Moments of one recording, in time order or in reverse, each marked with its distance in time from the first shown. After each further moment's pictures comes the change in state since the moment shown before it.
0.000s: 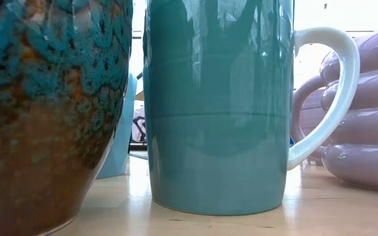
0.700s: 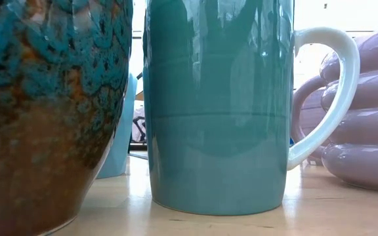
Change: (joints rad) left arm 0.000 0.000 0.000 0.000 0.034 0.000; right arm -0.107 0.000 0.000 0.069 0.011 -0.114
